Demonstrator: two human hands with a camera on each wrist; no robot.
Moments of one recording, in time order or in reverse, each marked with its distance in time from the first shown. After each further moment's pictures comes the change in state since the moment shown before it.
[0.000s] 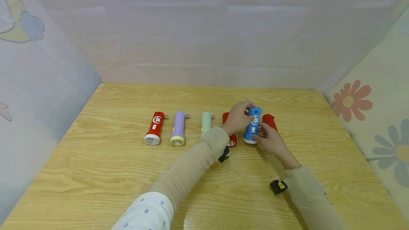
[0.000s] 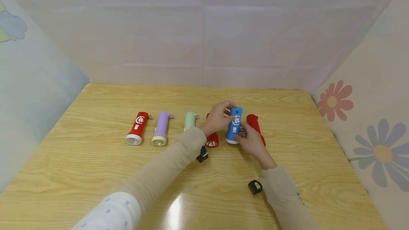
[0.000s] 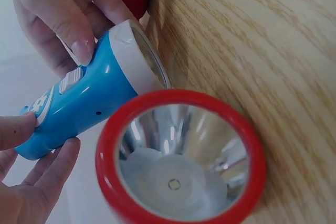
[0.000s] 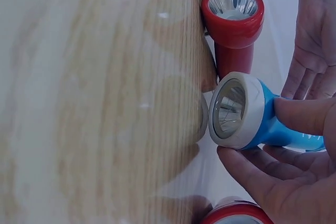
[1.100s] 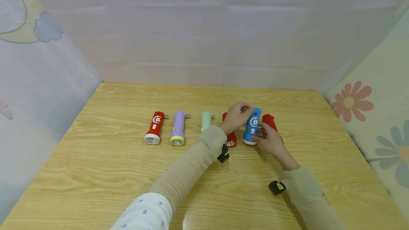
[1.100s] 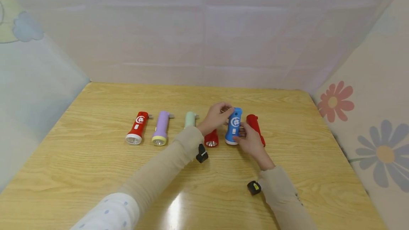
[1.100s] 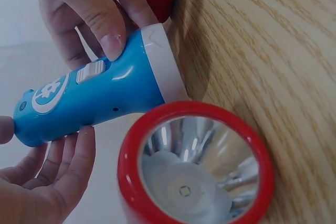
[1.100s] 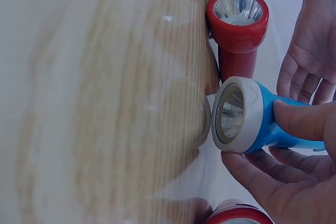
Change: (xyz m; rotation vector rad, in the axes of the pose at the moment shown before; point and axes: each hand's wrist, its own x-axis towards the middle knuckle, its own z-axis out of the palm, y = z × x) left_hand -0.001 -0.007 -0.002 -0.285 0.014 -0.146; right_hand 0.001 0.003 0.005 -0.032 0.043 -0.006
